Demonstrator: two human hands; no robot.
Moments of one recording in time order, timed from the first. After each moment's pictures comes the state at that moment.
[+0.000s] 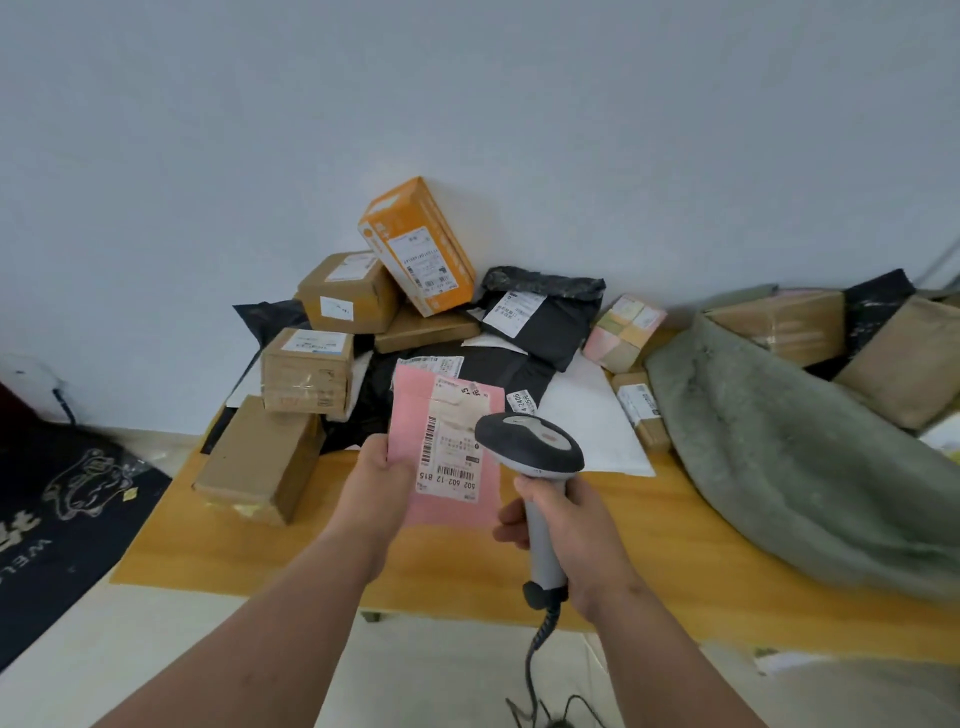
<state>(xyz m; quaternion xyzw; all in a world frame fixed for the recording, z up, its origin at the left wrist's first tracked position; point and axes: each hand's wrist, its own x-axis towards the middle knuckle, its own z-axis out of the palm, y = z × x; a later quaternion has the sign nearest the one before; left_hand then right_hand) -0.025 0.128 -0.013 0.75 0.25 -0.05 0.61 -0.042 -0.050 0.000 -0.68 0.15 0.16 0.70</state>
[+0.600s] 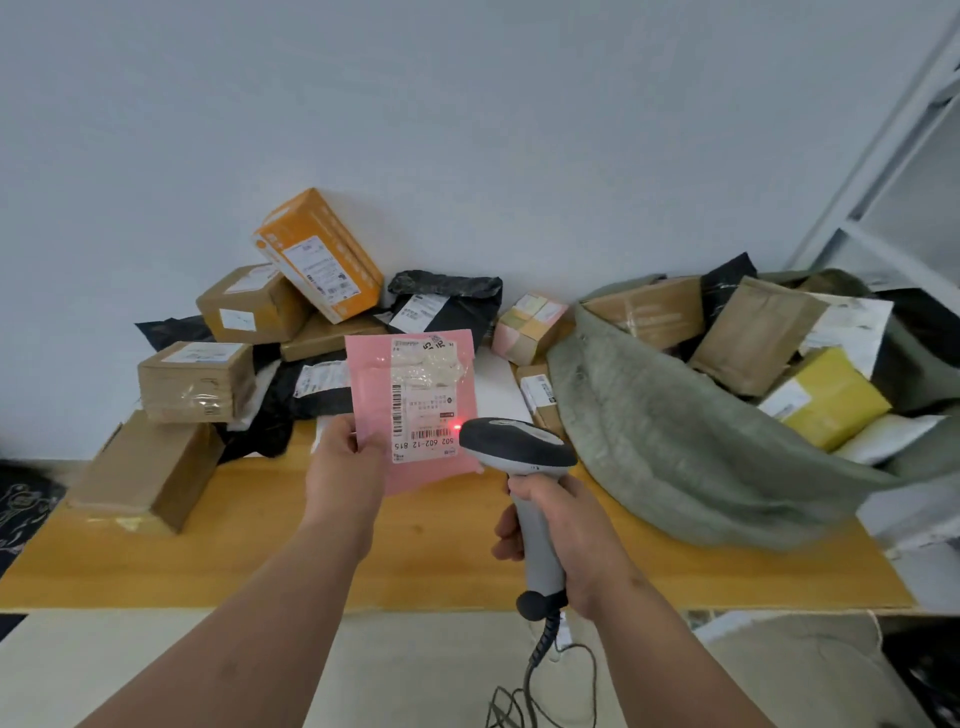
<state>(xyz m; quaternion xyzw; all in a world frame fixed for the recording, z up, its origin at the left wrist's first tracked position) -0.027 0.000 0.007 0.74 0.26 0.06 0.62 -0.071 -0.191 0.022 -0.66 0.15 0.18 0.72</state>
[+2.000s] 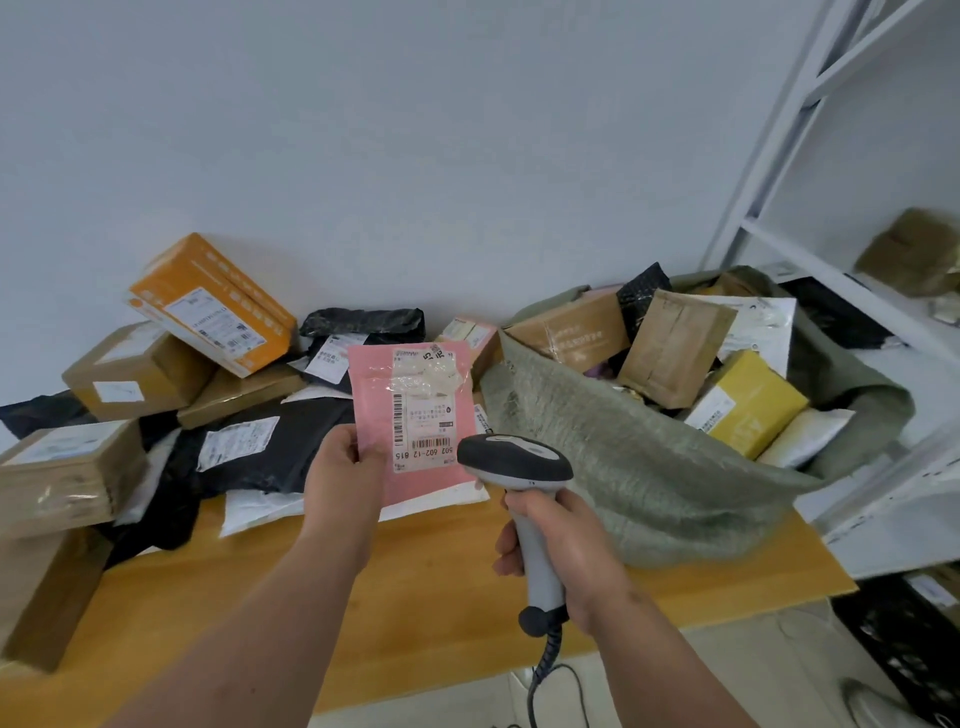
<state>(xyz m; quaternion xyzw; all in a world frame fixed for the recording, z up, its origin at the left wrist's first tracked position) 0.043 -0.074 0.014 0.78 0.18 0.03 0.59 -0.029 -0.255 0.020 -0.64 0.19 0.11 0.74</state>
